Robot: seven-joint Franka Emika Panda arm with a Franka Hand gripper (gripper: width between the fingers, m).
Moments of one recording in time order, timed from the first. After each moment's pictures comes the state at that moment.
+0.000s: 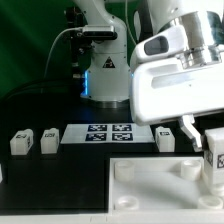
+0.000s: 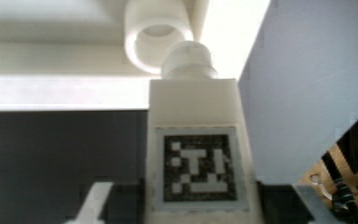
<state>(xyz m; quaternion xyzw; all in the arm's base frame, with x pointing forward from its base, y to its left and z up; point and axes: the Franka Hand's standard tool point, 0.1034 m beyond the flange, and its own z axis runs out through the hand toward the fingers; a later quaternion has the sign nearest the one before) 0.621 0.122 0.100 -0.96 -0.04 -0.28 0.07</state>
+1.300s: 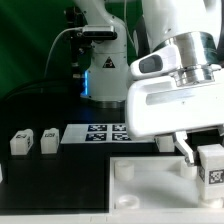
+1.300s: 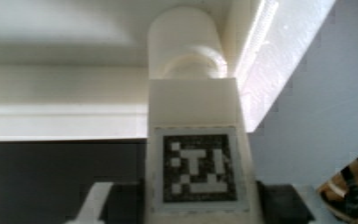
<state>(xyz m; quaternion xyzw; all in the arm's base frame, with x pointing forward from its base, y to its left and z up) 0.619 0.118 0.081 -0.95 -0.03 -0.31 0.05</state>
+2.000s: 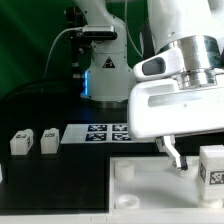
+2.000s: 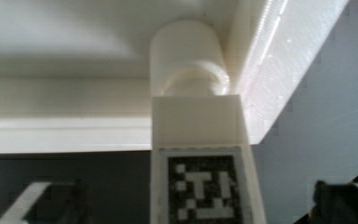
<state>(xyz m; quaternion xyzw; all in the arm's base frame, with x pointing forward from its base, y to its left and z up) 0.617 0.117 0.076 -0.95 -0.03 -0.29 0.04</state>
